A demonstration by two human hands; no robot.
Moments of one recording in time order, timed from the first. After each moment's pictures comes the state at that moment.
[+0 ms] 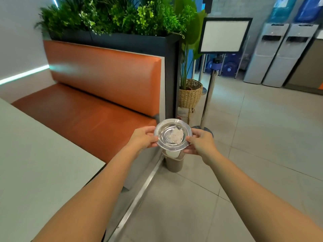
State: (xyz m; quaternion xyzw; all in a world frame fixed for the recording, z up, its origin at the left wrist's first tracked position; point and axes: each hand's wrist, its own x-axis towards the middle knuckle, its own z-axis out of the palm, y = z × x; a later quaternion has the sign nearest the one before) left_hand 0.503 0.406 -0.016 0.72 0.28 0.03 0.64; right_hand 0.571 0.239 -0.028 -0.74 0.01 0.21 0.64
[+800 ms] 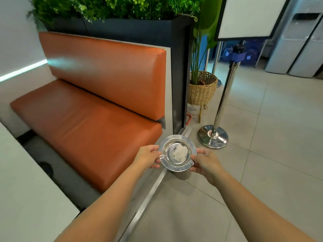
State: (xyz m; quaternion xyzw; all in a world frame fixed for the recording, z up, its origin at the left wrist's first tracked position) left_hand 0.632 0.452 -0.103 0.70 0.36 -0.02 0.61; right_hand 0.710 0.285 -0.131 -0.69 0.06 0.33 0.65
